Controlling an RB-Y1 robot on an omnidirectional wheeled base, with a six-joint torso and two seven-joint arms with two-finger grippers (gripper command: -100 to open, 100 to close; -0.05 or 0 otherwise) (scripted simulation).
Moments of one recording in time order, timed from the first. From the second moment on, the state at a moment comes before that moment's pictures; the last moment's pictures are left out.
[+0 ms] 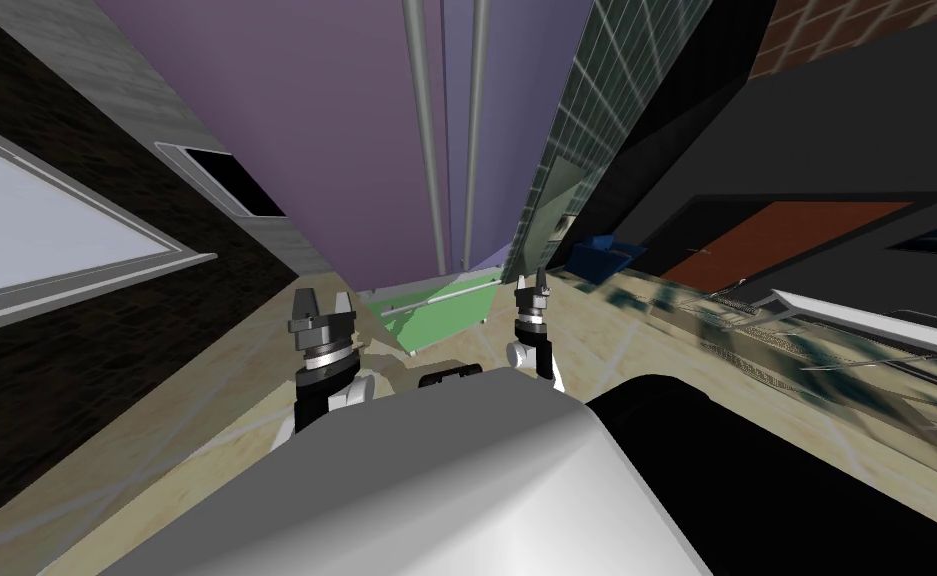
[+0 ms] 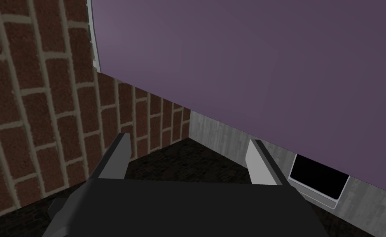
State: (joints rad) left arm 0.52 -0.04 0.03 -2.24 -0.12 -0.61 0.08; right arm 0.51 0.04 -0.04 -2.36 -0.10 -0.43 -0.06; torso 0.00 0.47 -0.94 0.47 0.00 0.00
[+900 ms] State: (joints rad) left arm 0.51 0.10 0.03 -2.16 -0.12 -0.65 0.08; right arm 0.51 0.04 -0.04 -2.36 -0.10 -0.43 -0.06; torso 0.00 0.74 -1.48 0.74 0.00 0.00
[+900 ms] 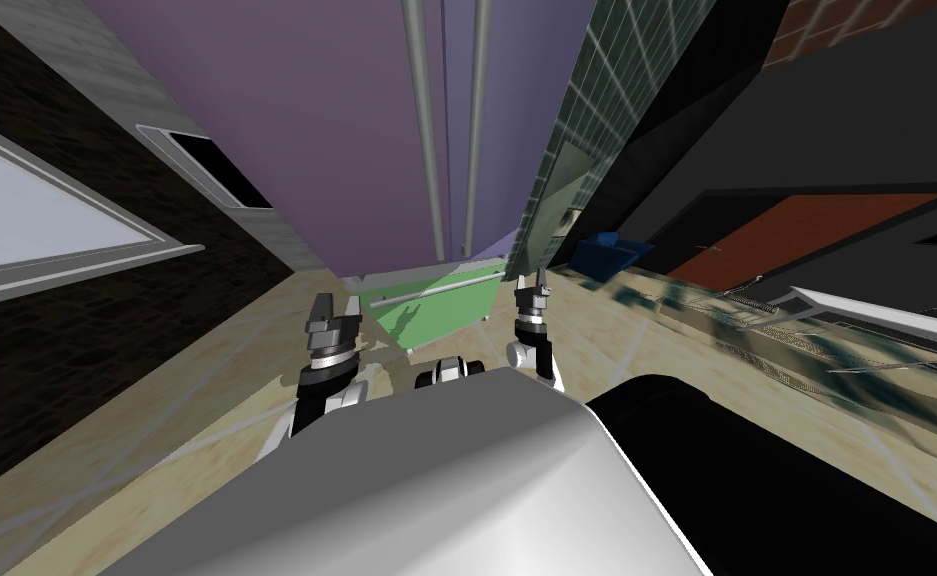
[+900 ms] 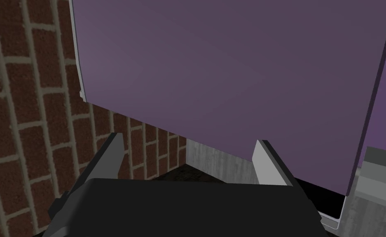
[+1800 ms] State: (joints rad) left arm 0.47 0.20 0.05 -1.93 -0.10 -0.79 0.06; right arm 0.51 0.04 -0.04 -2.36 -0.10 -0.43 -0.06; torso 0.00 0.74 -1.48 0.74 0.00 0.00
